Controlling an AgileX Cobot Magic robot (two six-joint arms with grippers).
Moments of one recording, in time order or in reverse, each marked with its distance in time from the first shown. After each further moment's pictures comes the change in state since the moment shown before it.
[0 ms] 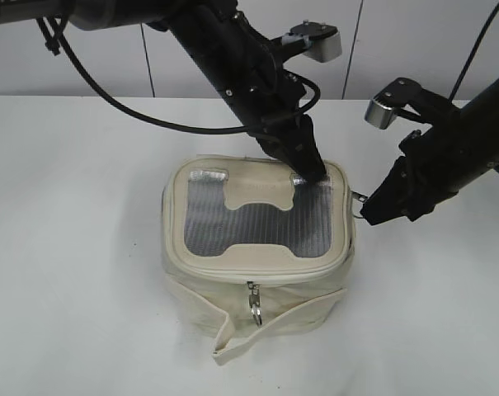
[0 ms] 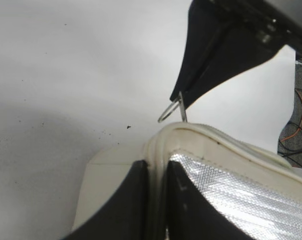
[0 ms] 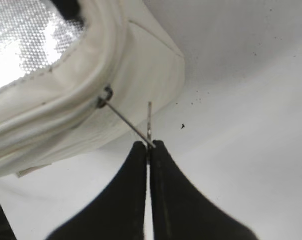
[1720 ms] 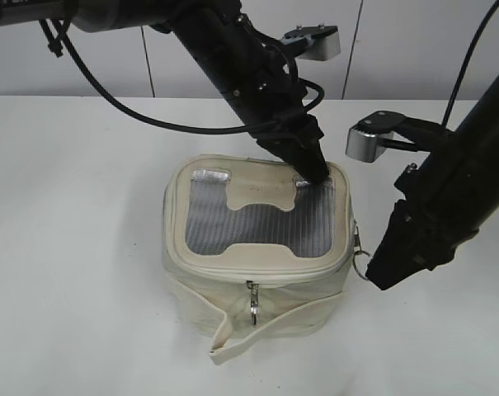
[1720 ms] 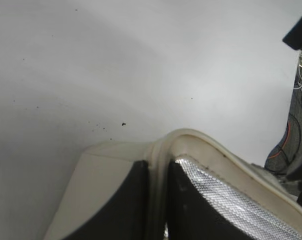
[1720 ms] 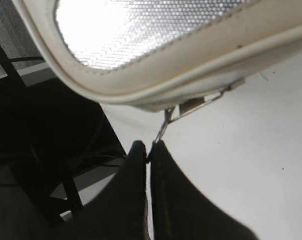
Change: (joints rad) left arm -0.003 0.000 0.002 0.012 -0.027 -0.195; right arm 0.161 -0.128 0.037 -0.158 0.266 0.312
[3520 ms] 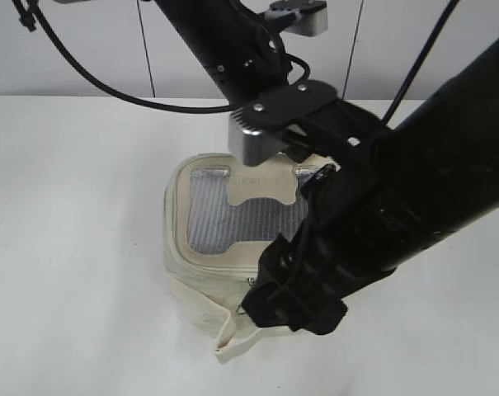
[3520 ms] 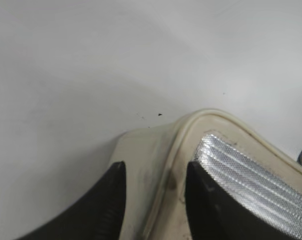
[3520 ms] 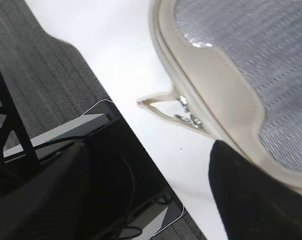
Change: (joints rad) left arm 0.001 -0.063 0.001 0.122 -0.017 -0.055; right arm 0.495 -0.209 0.031 -0.149 -0.322 0.623
